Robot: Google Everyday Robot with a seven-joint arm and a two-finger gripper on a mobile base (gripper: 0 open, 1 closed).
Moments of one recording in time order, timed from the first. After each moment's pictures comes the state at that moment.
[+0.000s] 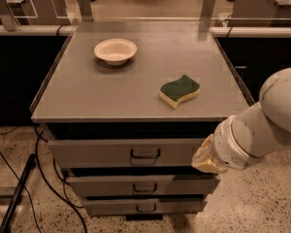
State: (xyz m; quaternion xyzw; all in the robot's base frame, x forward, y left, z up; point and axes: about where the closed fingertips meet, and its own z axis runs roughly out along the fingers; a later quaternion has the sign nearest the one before) arm 0.395 -0.143 0.786 -0.58 0.79 0.09 0.19
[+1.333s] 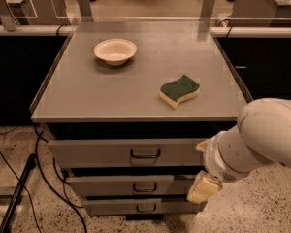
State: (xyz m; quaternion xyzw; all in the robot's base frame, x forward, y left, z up) arm 0.396 -0.144 0.743 -0.58 0.79 0.04 0.18
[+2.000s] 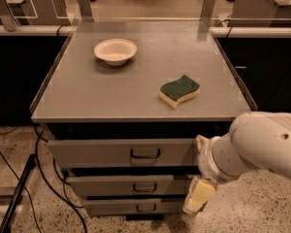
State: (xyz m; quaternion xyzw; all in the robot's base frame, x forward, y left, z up) arm 0.410 -0.139 0.712 -0.59 0.78 0.04 0.20
